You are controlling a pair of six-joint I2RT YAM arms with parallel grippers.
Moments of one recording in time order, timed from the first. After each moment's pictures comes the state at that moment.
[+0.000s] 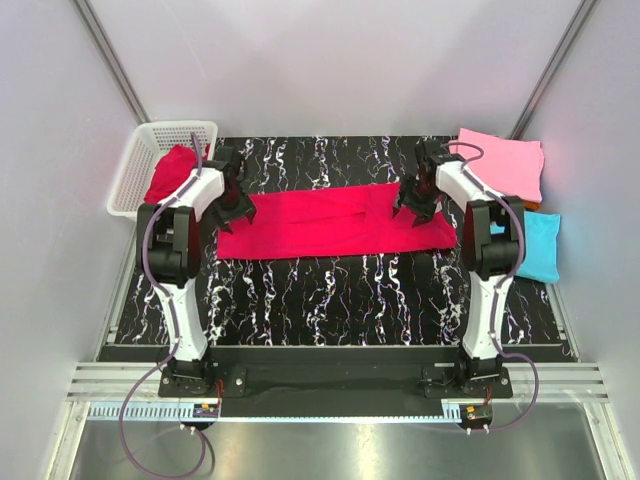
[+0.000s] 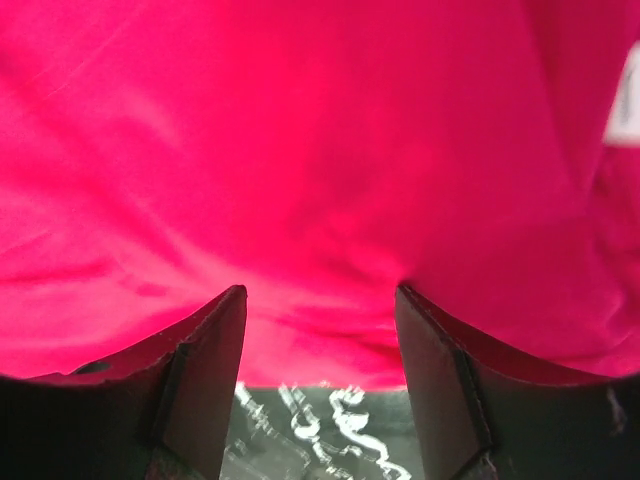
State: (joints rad) left arm -0.11 2.04 1.59 -0.86 -0.12 -0.70; right arm 0.15 2.11 1.67 -0.78 -0.13 0.51
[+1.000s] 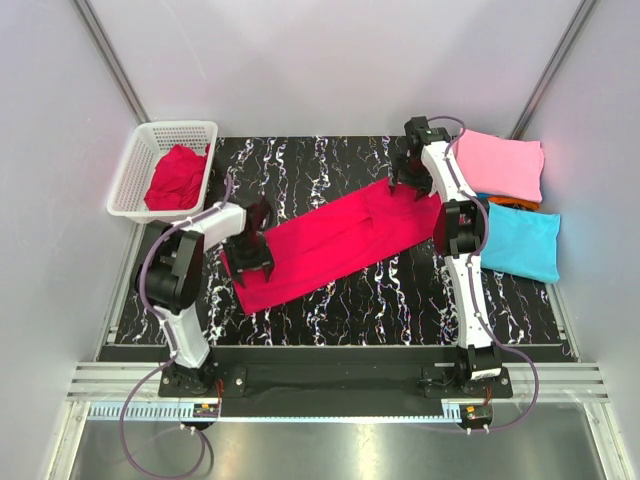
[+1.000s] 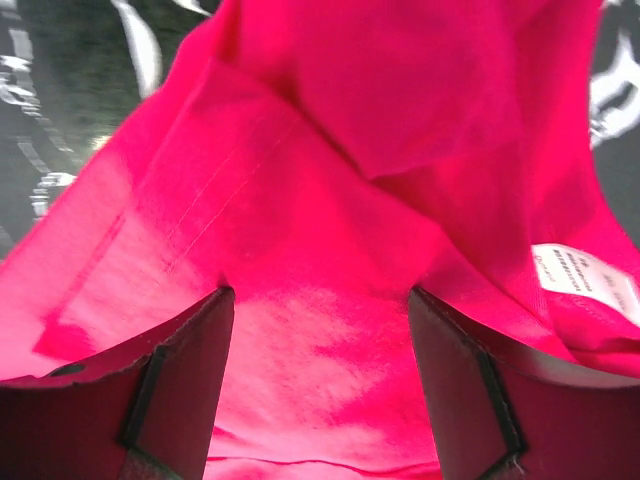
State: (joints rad) left arm -0.31 1.85 1.20 -0.96 -0.06 -0.69; right arm 0.16 2.71 2.66 -1.22 0.02 0.35
